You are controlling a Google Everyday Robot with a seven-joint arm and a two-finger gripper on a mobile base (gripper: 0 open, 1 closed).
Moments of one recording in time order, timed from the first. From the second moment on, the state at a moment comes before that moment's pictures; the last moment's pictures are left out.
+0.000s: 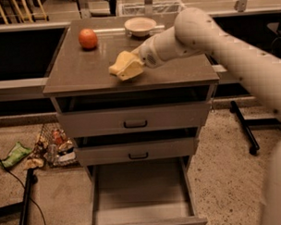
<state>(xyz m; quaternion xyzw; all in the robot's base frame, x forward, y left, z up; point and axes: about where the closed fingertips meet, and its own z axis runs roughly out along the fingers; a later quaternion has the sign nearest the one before) 0.720 0.030 0.857 -0.50 0.72 0.21 0.42</state>
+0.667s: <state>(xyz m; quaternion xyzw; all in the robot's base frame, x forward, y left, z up) 0.680 -0.009 0.888 -0.51 0.72 0.19 0.43</state>
